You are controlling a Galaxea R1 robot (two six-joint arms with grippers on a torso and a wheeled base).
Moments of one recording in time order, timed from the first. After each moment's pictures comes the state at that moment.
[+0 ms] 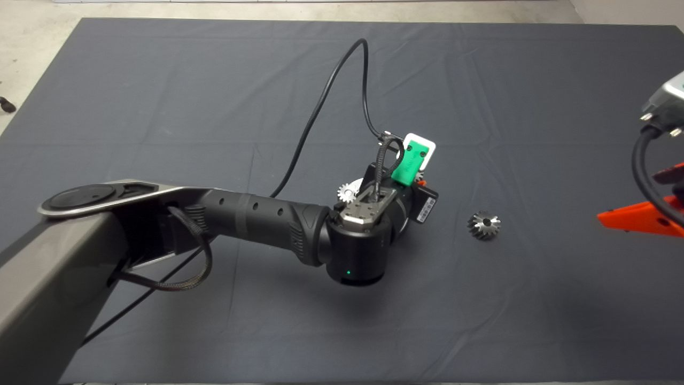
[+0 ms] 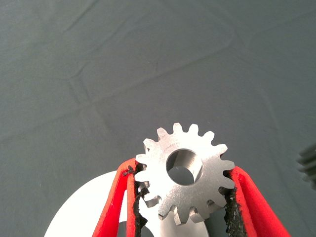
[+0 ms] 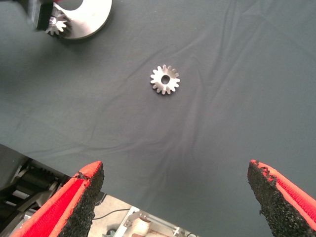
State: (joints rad) left arm -0.09 2.92 -1.00 1.56 1.41 -1.30; right arm 1.06 2.14 -0.36 0.06 -1.53 1.31
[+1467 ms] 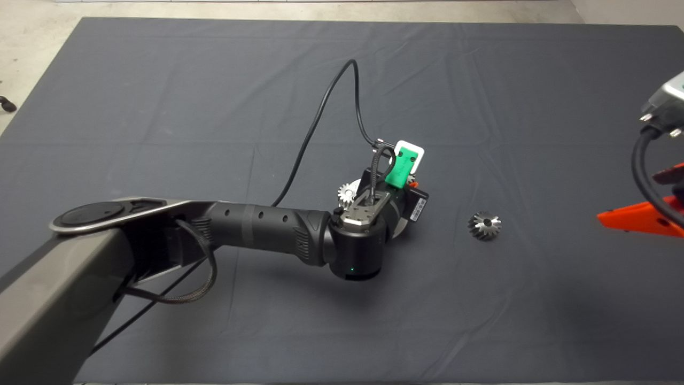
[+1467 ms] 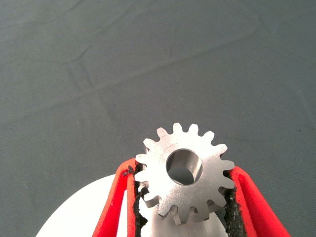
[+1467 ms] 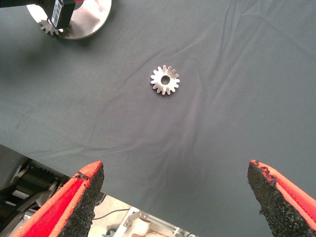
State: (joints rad) left arm -0.03 2.93 -1.09 1.63 1.33 -1.31; right arm 1.06 2.14 -0.36 0.06 -1.53 1.31
